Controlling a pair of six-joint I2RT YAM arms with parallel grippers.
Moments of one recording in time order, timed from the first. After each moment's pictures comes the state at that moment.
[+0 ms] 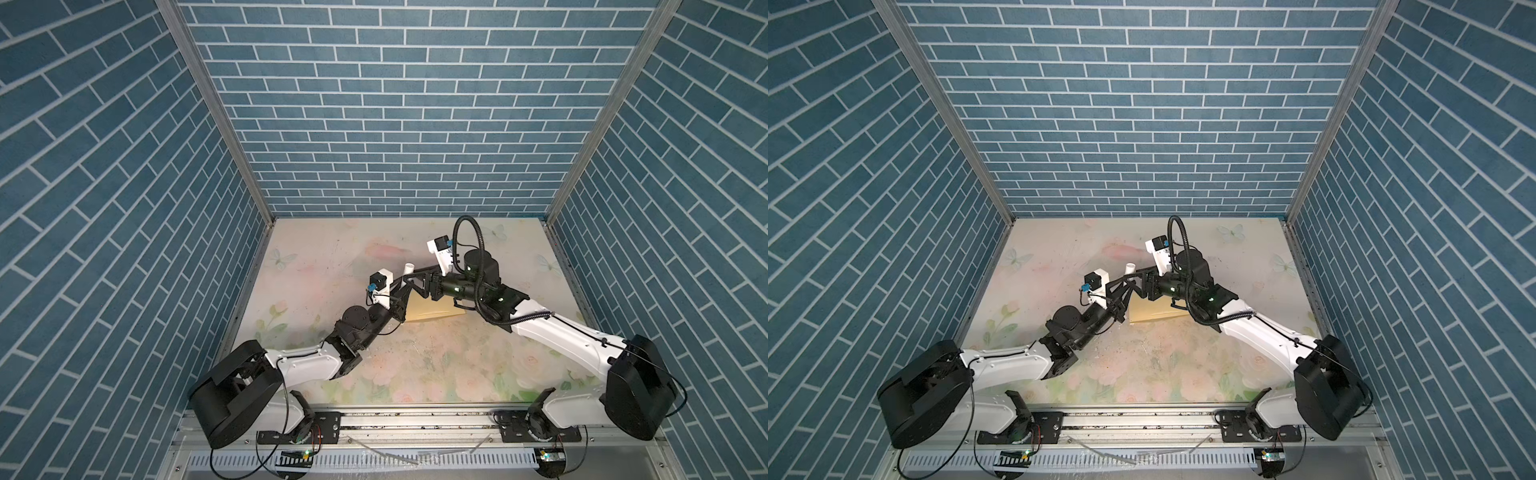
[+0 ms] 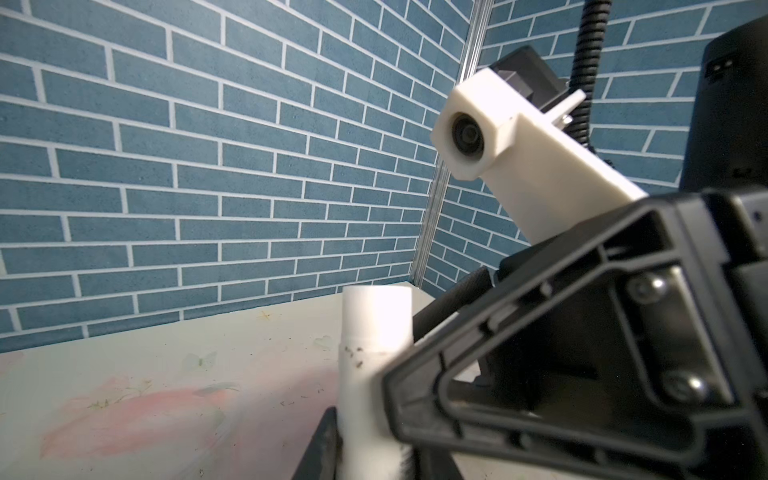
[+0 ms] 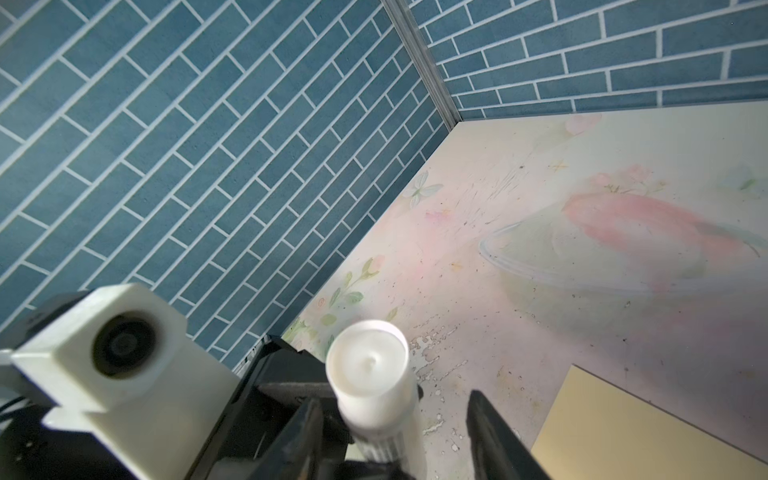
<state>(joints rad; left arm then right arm) -0.83 1.35 0.42 1.07 -0.13 -0.20 0.75 1.38 0.93 0.17 -0.47 0.50</state>
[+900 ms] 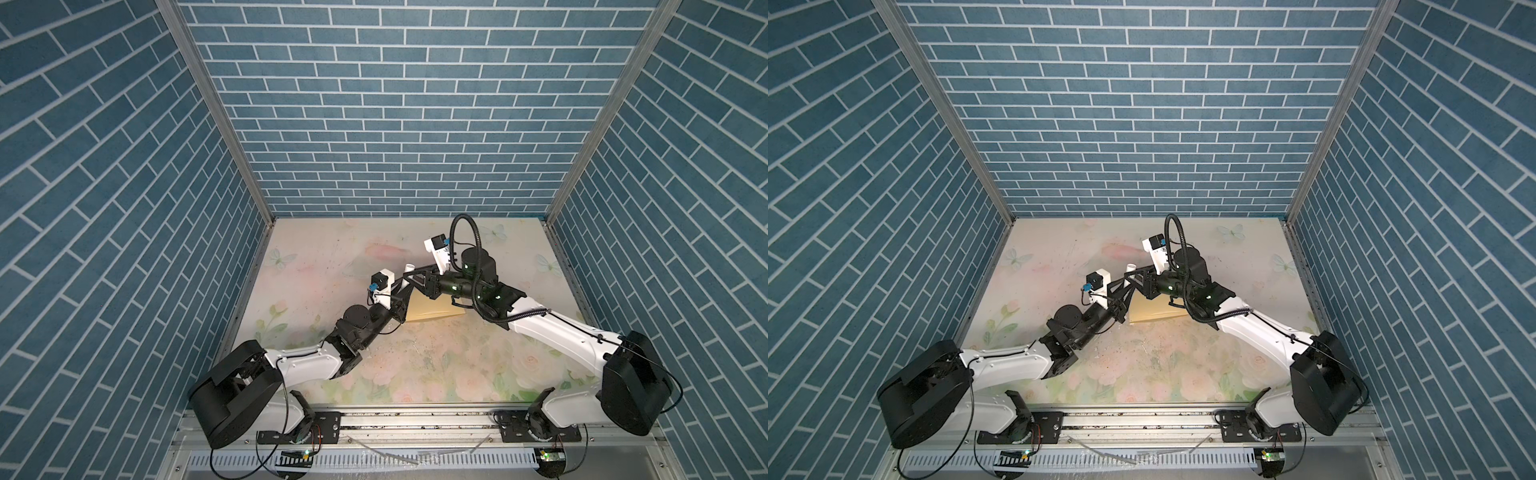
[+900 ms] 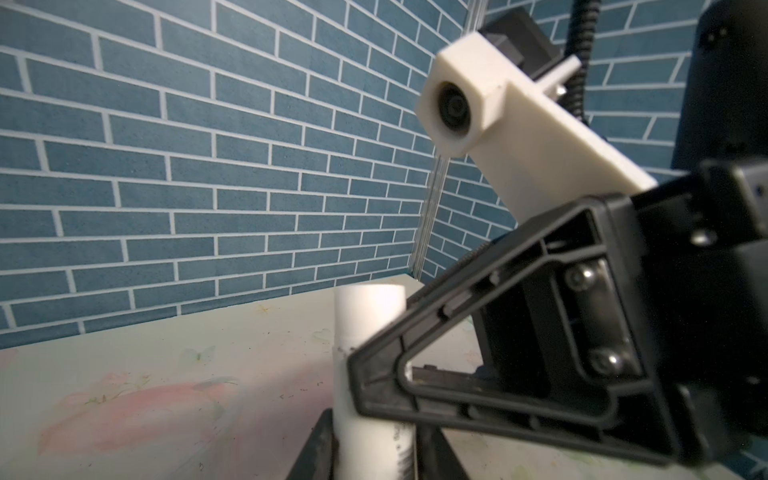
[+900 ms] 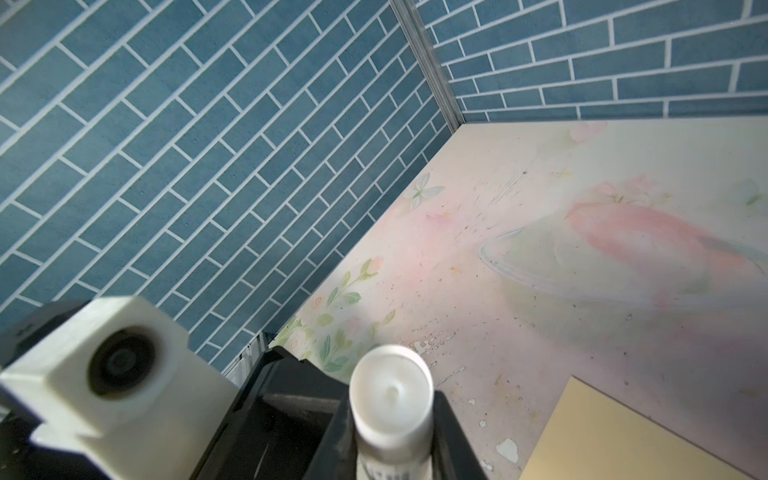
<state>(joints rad) -0.83 1.35 0.43 1.01 -0.10 -0.20 0.75 1.40 0.97 0.14 -0.47 0.45</state>
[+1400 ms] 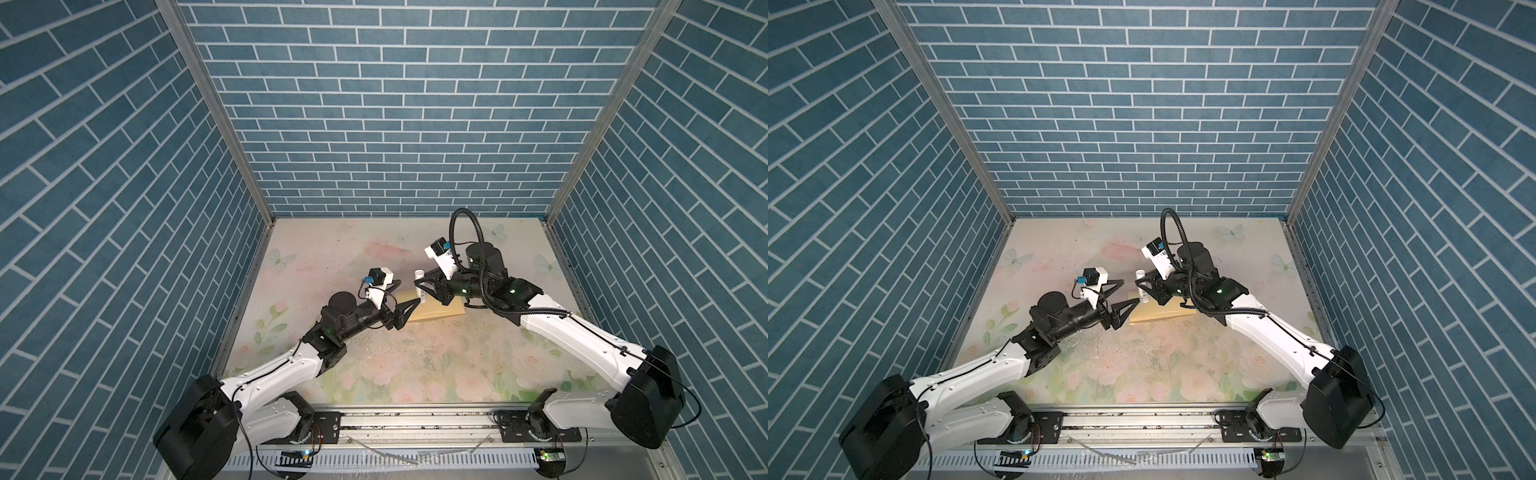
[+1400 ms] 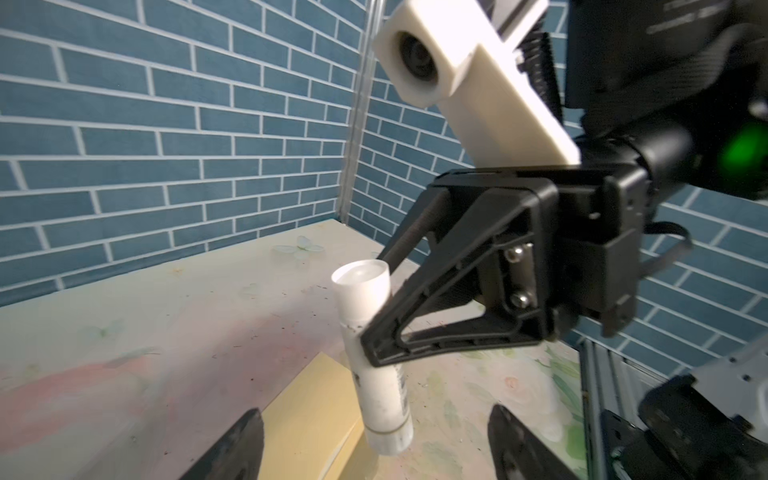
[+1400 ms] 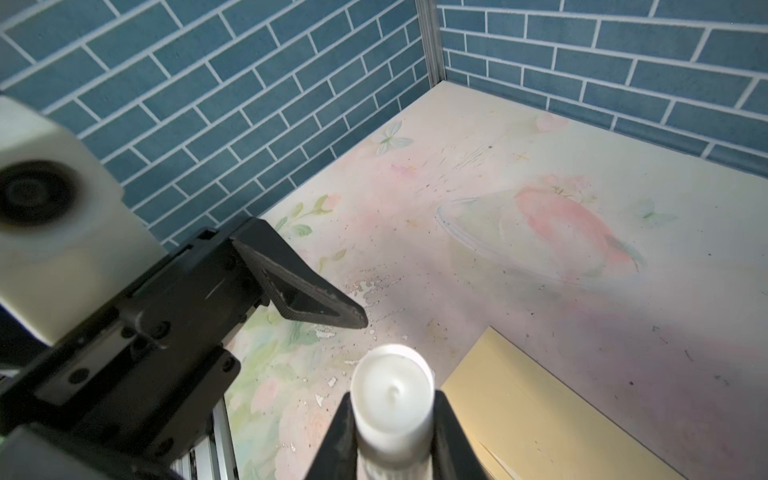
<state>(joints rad) -0.67 1.11 0.48 0.58 0.37 -0.24 0.71 1.32 1.06 -0.24 -0.46 0.07</state>
